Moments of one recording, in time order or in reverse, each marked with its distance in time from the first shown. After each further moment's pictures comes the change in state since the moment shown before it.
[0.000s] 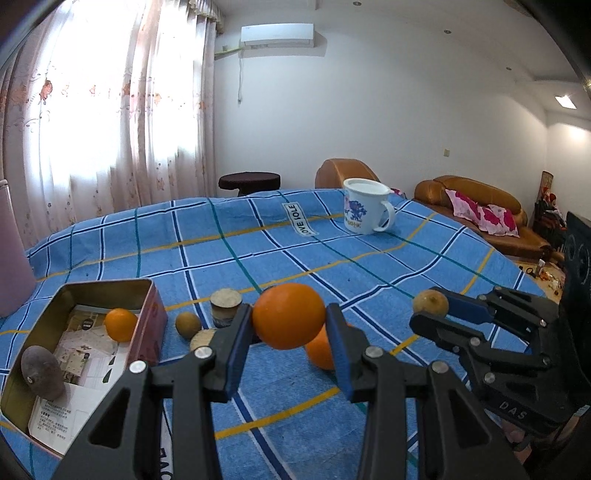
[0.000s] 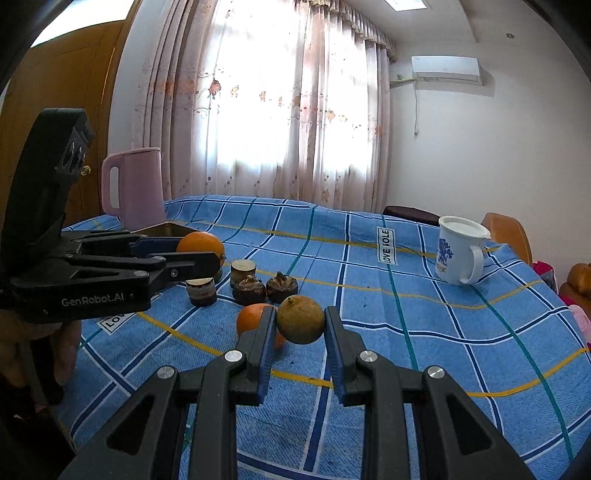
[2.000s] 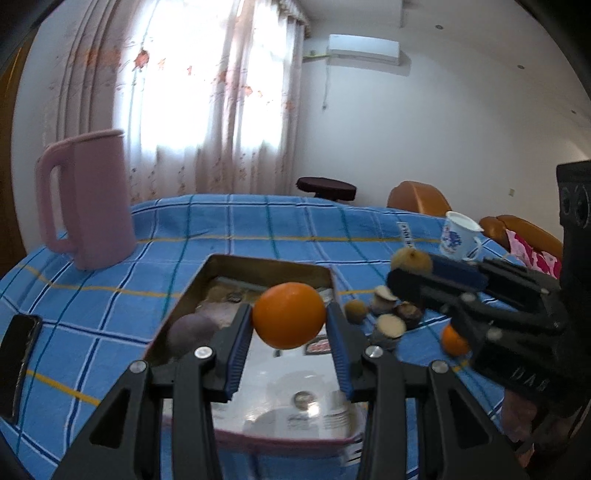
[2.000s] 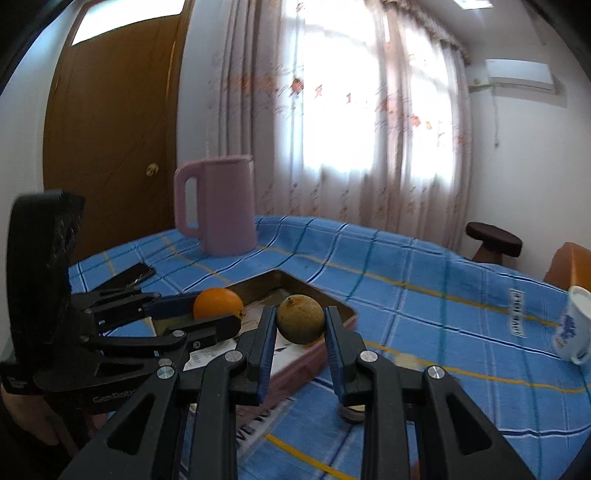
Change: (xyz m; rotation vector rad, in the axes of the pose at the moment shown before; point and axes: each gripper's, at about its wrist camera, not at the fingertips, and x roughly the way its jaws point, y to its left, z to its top) left arm -0.061 0.133 -0.022 -0.202 -0.021 0.230; right arm 0.091 0.140 0.083 -0.099 0.033 0.312
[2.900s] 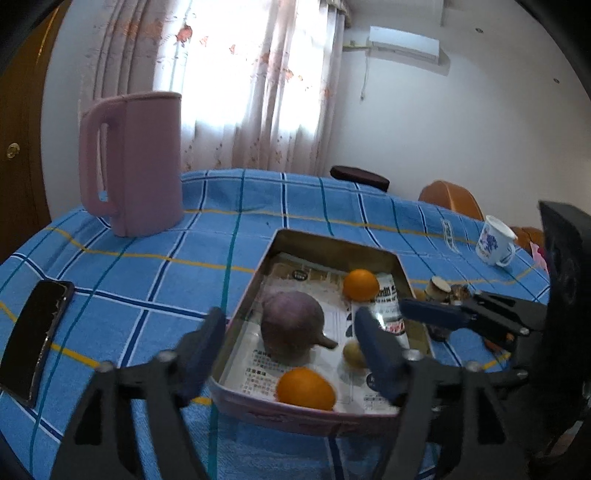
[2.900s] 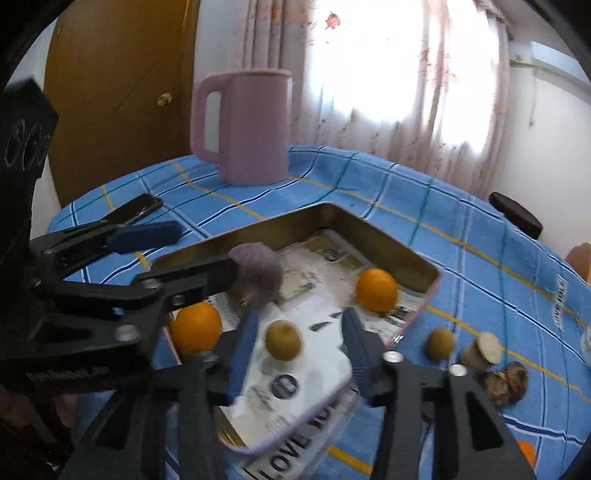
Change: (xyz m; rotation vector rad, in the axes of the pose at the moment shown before) left arm 0.000 0.048 -0.011 -0.088 0.044 0.089; right arm 0.047 0.026 -0.014 -0.046 0.210 0.008
